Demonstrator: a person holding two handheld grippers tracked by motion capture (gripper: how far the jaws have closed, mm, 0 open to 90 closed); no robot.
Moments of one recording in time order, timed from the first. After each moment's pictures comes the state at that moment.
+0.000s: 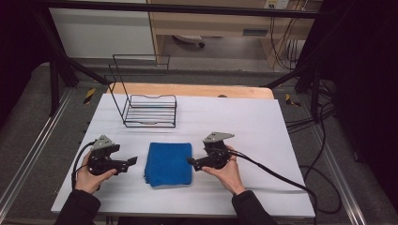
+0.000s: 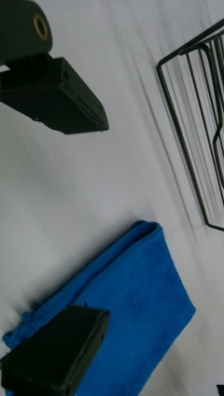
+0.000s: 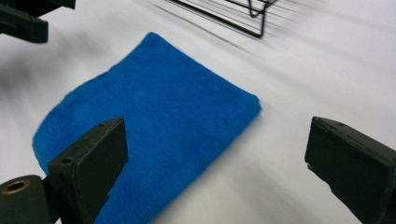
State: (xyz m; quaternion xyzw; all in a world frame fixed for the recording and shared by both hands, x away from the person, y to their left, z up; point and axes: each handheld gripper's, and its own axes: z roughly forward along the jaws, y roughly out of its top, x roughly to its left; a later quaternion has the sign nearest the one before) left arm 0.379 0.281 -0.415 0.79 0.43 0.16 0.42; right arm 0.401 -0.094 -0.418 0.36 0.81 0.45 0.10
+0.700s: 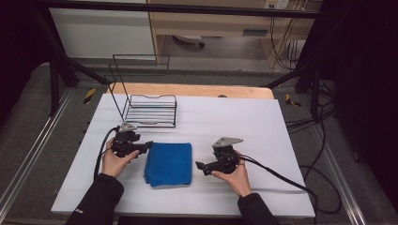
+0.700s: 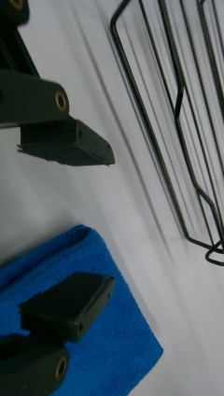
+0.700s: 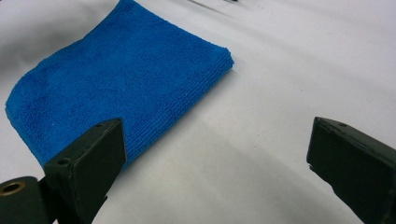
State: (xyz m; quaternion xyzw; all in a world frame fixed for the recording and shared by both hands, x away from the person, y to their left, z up) left arm 0.436 0.226 -0.425 0.79 0.46 0.16 0.38; right arm 0.394 -0.119 -0.433 0.38 0.82 0.42 0.10
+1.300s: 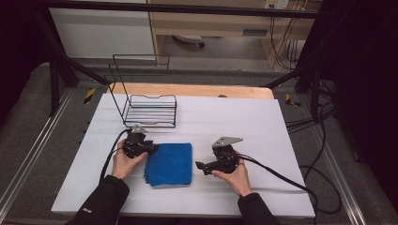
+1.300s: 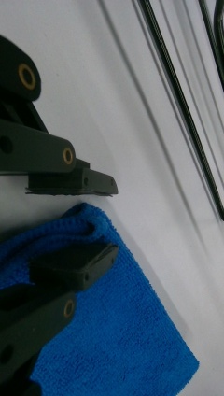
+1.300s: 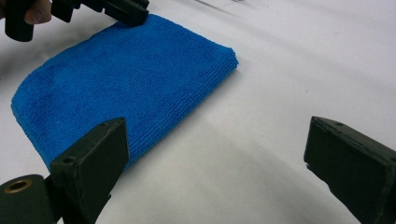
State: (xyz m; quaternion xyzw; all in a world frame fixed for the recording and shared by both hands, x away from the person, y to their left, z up) left arm 0.446 0.208 -0.446 0.81 0.44 0.13 0.35; right arm 0.396 -0.120 -0.434 0.37 0.82 0.43 0.09
